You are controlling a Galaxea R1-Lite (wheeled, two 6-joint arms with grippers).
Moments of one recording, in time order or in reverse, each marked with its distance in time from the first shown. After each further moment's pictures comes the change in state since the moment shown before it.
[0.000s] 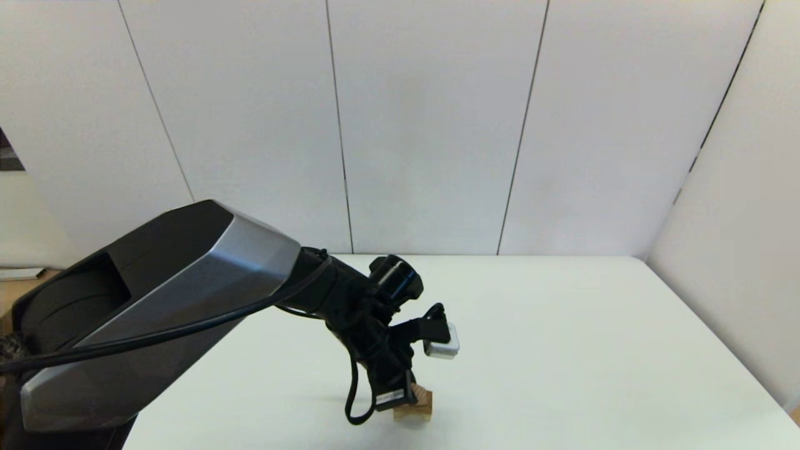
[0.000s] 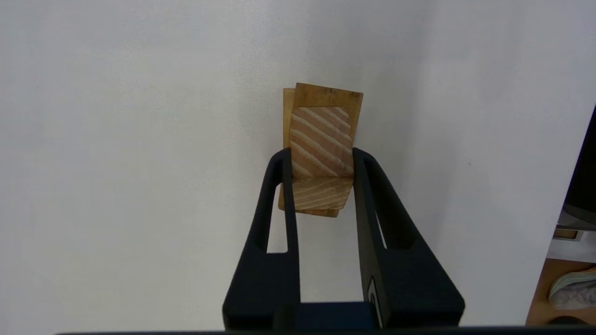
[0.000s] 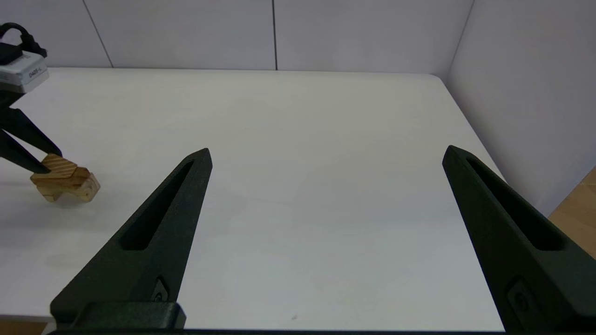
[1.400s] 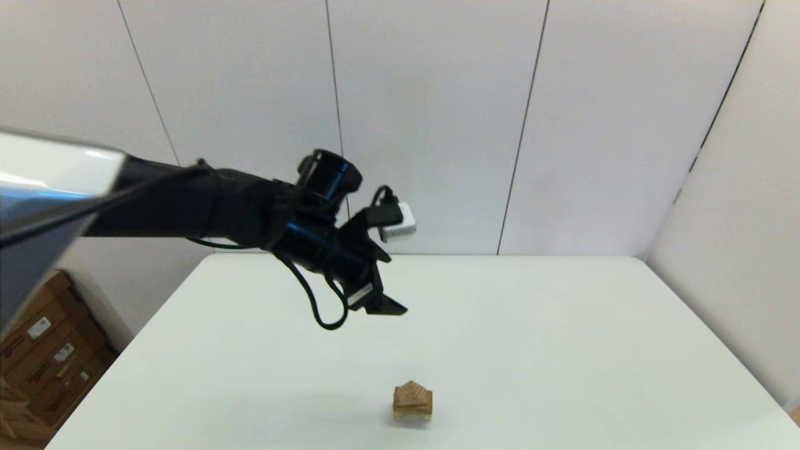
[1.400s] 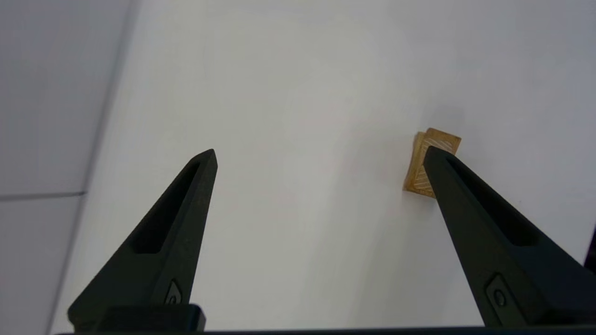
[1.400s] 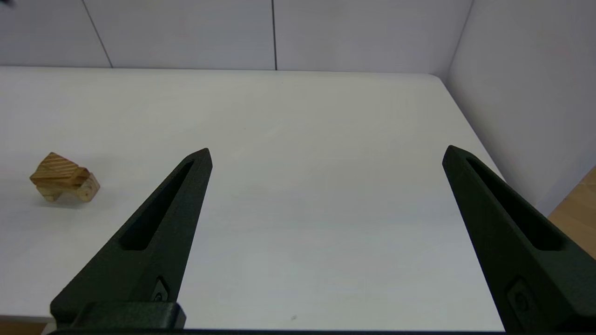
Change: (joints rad) left arm 0.169 -0.302 -0.069 -0.034 -0.050 -0.082; right arm 0.000 0.000 0.000 0.000 0.000 0.000
